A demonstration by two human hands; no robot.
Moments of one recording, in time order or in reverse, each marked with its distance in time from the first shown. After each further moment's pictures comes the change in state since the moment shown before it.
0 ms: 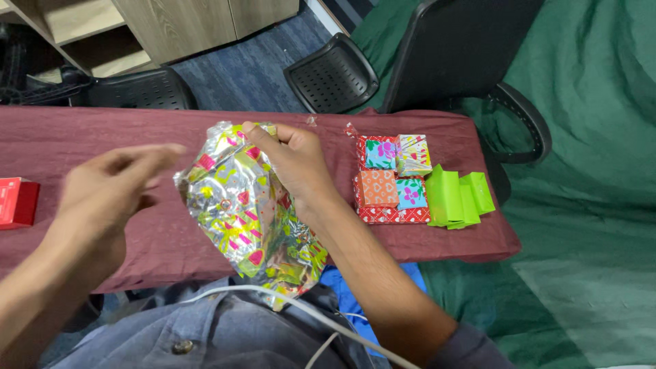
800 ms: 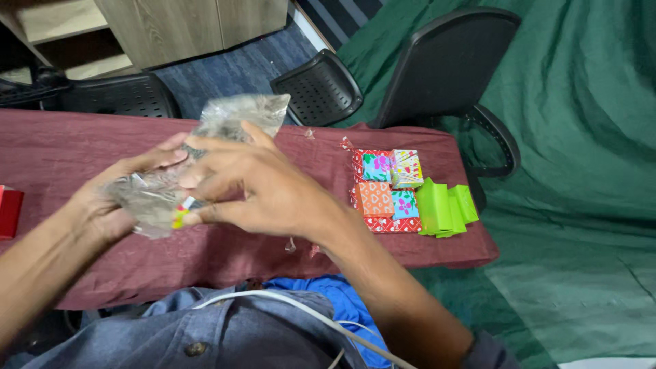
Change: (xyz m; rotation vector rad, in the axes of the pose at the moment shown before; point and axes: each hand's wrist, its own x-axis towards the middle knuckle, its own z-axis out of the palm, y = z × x) left_hand 0.097 -0.045 -0.032 -0.924 -0.767 -0.309; right_hand -0.015 -0.047 0.056 -1.084 -0.655 -0.567
